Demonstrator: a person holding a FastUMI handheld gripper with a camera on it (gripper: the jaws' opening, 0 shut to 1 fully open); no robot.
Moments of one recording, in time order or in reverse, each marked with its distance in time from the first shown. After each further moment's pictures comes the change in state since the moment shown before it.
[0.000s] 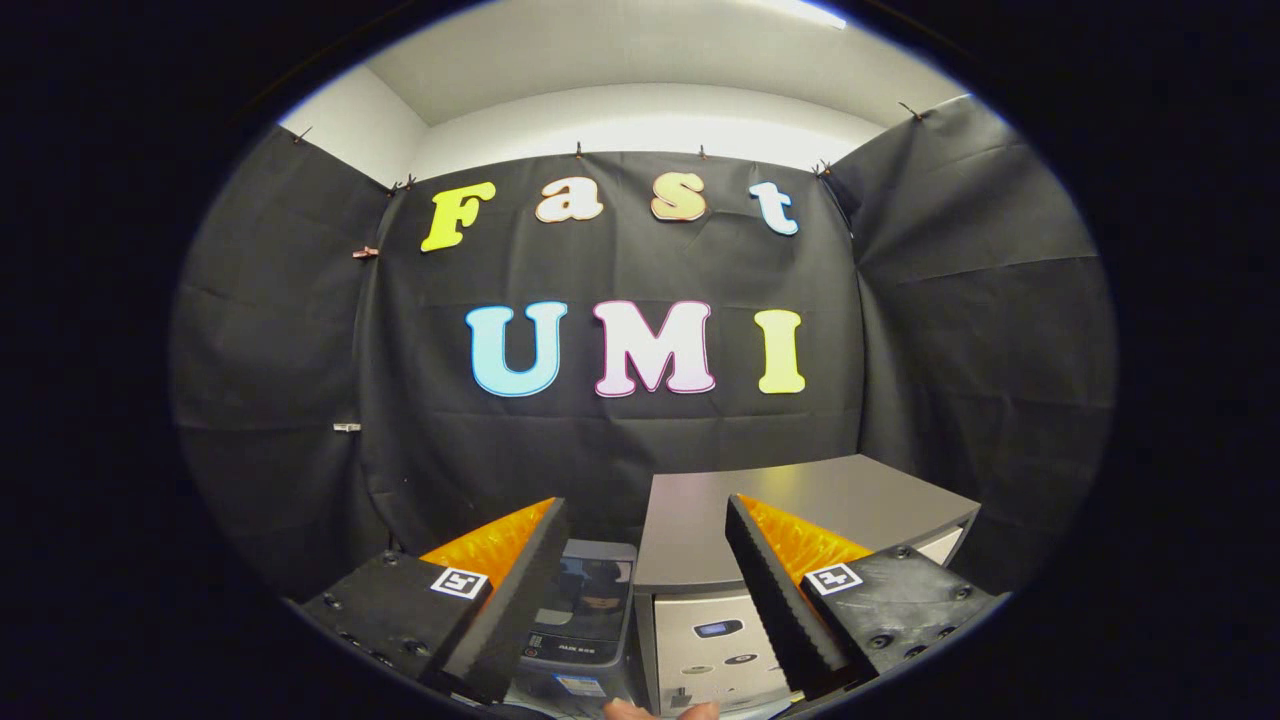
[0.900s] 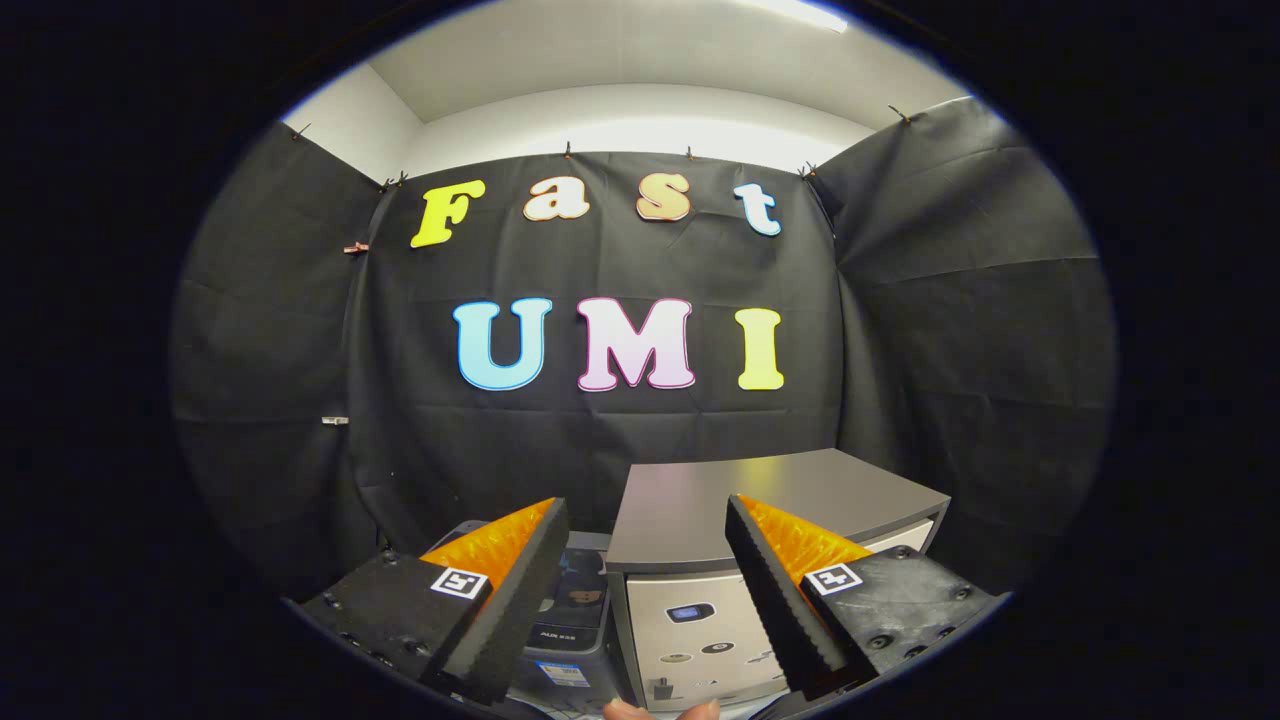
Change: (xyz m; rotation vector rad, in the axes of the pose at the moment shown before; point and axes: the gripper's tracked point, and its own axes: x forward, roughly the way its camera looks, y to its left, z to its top) arm -0.022 -0.020 -0.005 -0.010 0.004 -0.045
